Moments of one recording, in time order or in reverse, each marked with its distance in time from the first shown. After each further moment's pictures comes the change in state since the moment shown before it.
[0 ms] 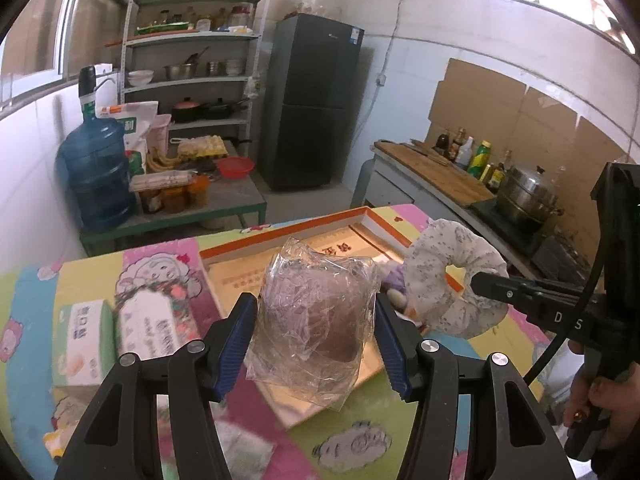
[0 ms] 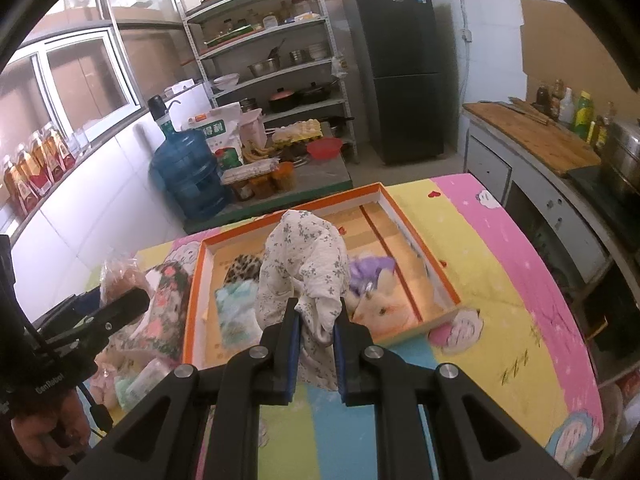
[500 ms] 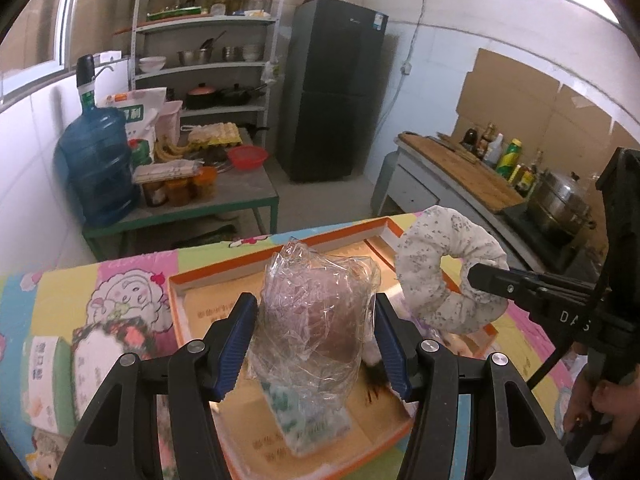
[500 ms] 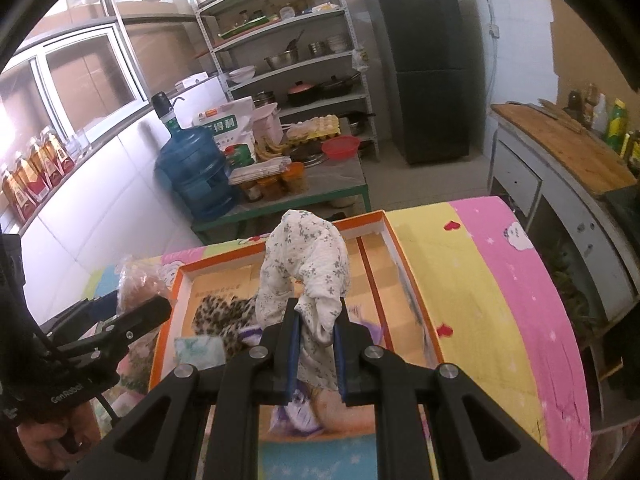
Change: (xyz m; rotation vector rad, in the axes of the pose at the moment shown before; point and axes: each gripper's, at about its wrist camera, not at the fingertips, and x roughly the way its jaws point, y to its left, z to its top) left arm 0.090 -0.018 0.041 -0.042 0.047 0.083; right arm 0.069 -0.046 0.058 -0.042 0.032 0.090
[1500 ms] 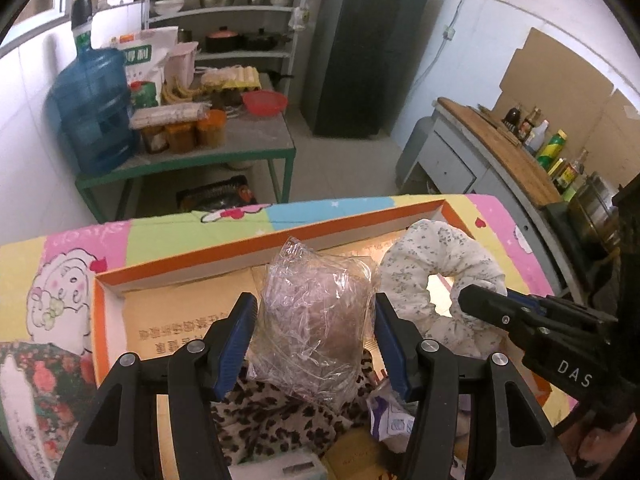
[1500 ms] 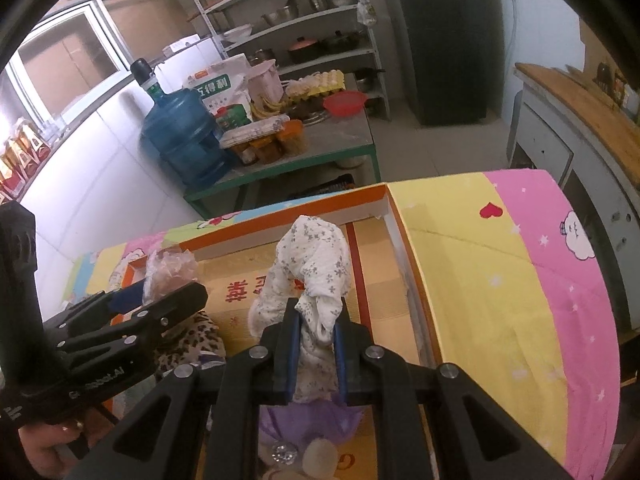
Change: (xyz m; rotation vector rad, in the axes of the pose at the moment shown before) left arm 0.134 0.003 0.026 -0.113 0.181 0.063; right arm 0.106 -0.034 0.019 0.013 0.163 0.043
